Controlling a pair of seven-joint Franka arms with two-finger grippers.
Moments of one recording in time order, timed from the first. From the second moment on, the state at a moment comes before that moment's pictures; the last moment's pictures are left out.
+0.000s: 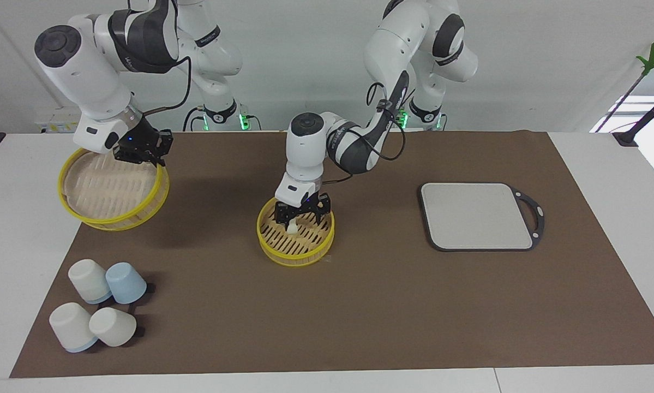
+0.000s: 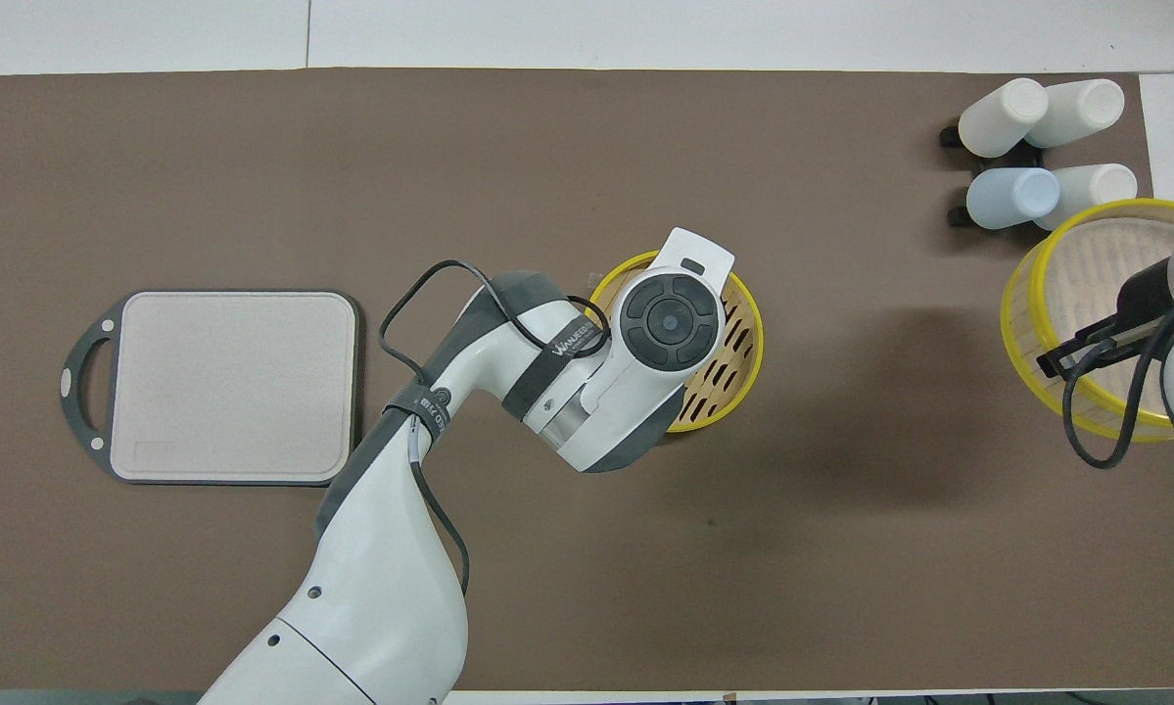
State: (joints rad) left arm -0.75 0.59 -0.05 -1.48 0.08 2.24 -1.05; right arm -0.25 -0.03 0.20 -1.79 0.01 1.59 -0.44
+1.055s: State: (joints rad) left arm -0.43 0.24 -0.03 -1.46 0.08 1.82 -0.73; right arm -0.15 -0.02 0.21 -1.72 0.02 1.61 -0.27
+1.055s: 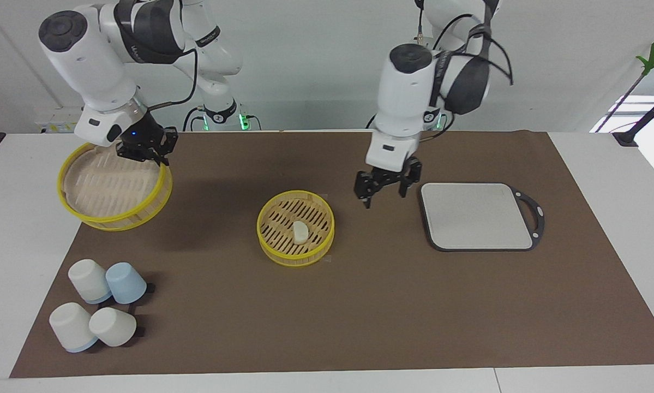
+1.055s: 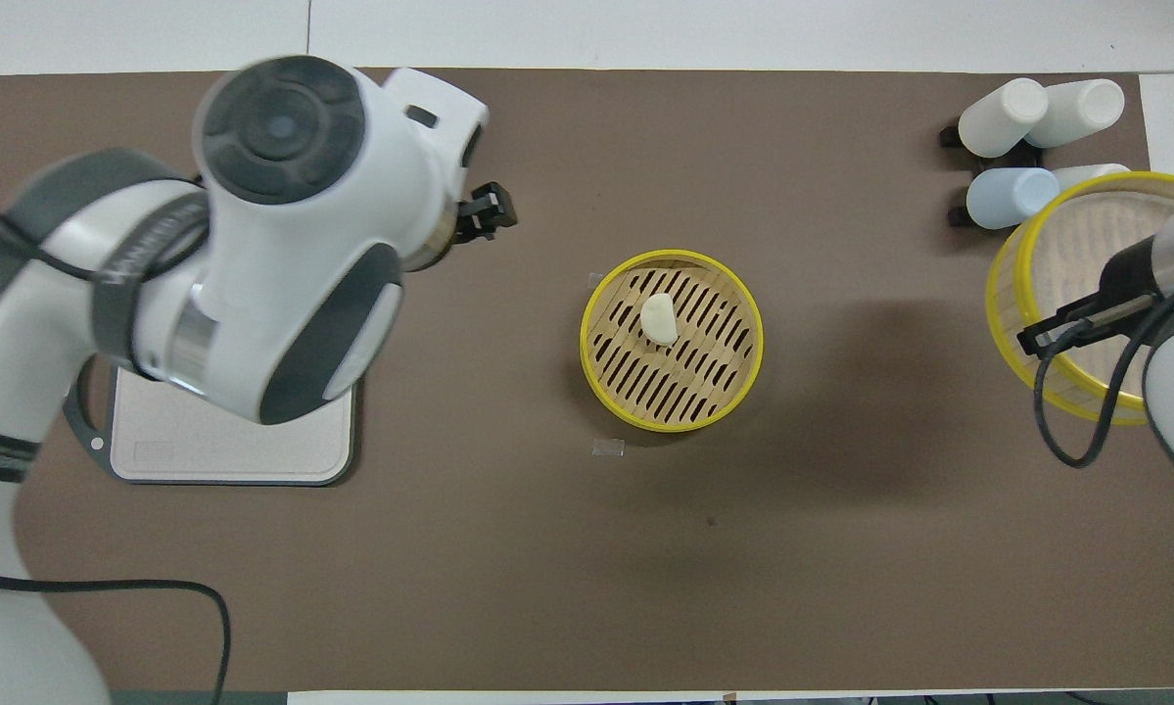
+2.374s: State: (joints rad) left arm -0.01 0.02 -0.04 -1.58 0.01 1.61 -0.04; right arm 0.43 0.43 0.22 -1.55 -0.05 2.05 0.56
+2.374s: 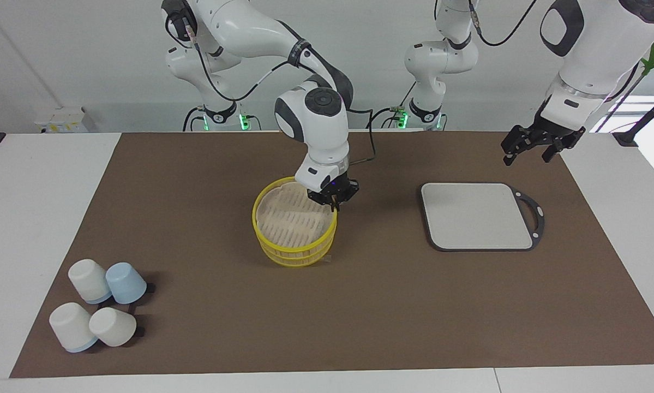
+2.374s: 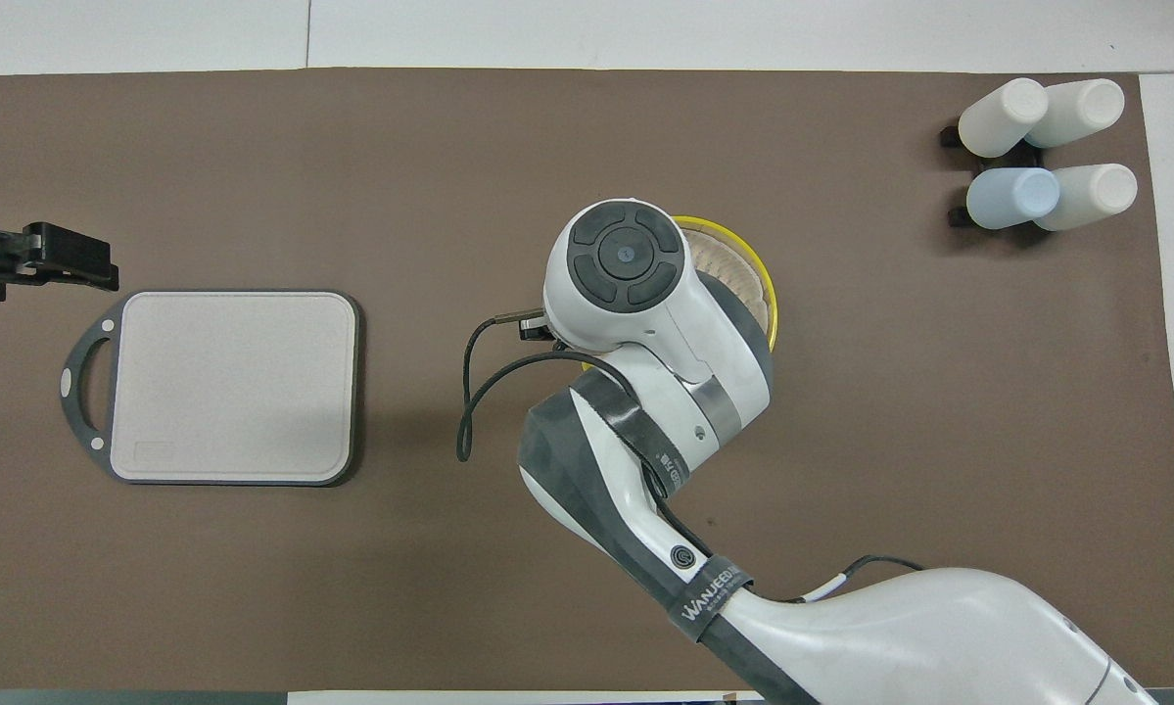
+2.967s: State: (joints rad) left arm -0.01 -0.05 -0.04 -1.66 -0.01 1.61 -0.04; right arm 0.43 0.43 0.22 -1.59 -0.05 2.08 0.57
